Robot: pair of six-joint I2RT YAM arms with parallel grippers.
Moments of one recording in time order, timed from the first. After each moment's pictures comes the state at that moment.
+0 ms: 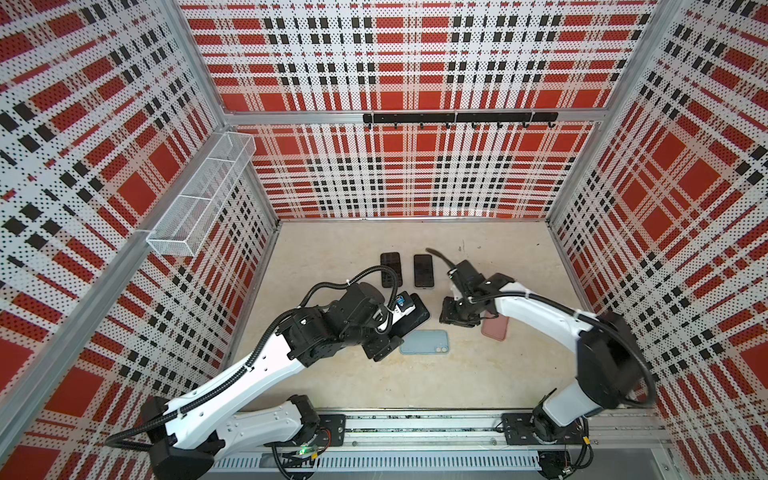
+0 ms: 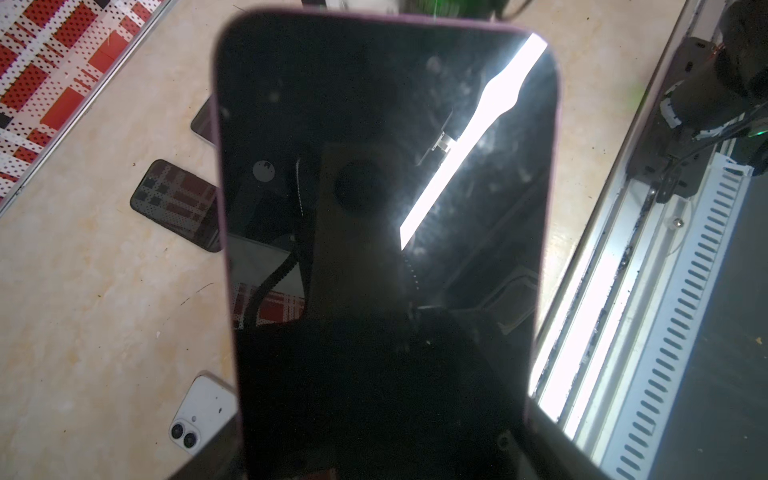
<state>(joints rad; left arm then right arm) -0.92 1.05 1.12 -0.93 0.03 0.17 0.57 1.48 1.09 -0.72 -0.23 0.66</state>
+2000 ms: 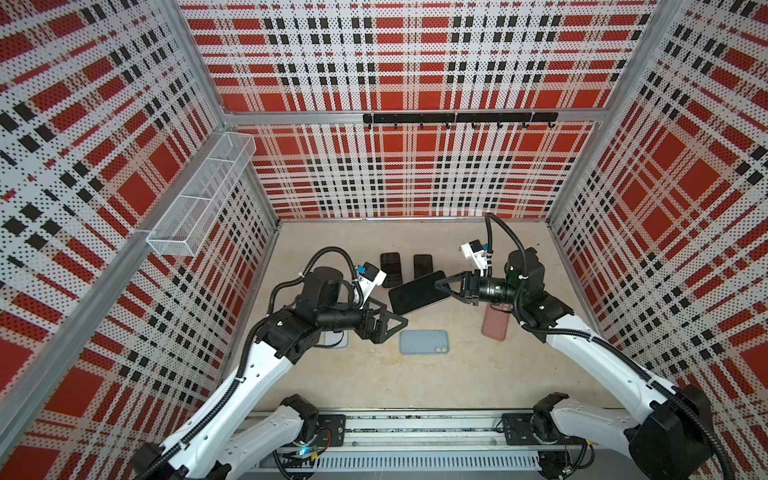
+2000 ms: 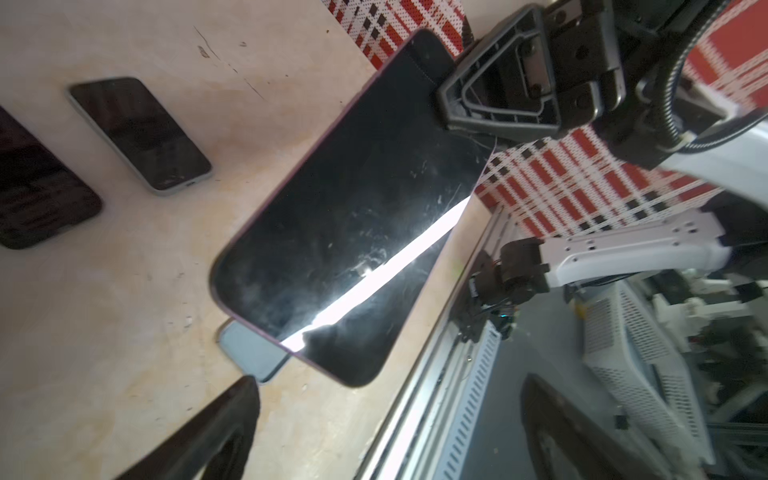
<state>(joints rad) -0.52 0.94 0.93 -0.57 0.69 -0.31 0.47 1.16 0.87 0.10 -0.86 1.03</state>
